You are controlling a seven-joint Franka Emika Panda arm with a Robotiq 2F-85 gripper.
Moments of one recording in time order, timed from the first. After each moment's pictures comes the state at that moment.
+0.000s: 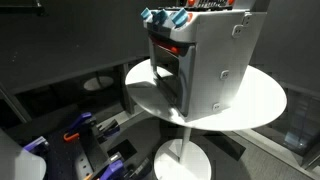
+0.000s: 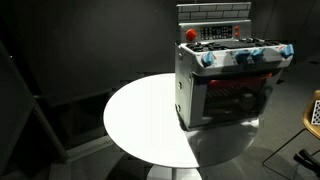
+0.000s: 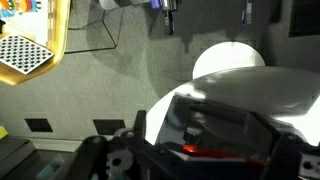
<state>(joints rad) -0.07 -0.89 0.21 -2.61 -0.14 1.79 0.28</state>
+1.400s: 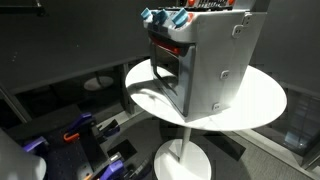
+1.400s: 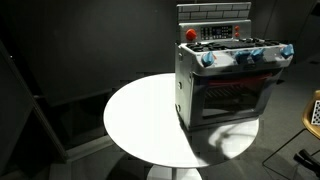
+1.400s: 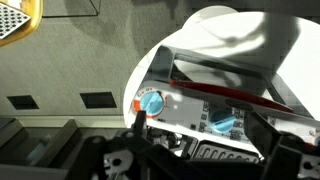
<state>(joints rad) -0.08 -0.70 0.17 -2.38 -0.14 1.91 0.28</state>
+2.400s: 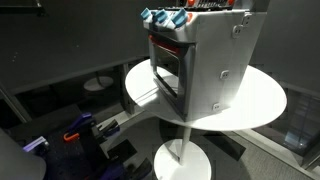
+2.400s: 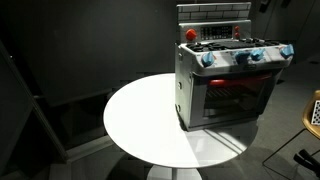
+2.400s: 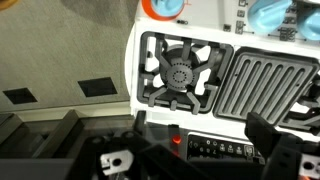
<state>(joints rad) -0.09 -0.27 0.06 -2.04 -0.21 2.04 0.28</state>
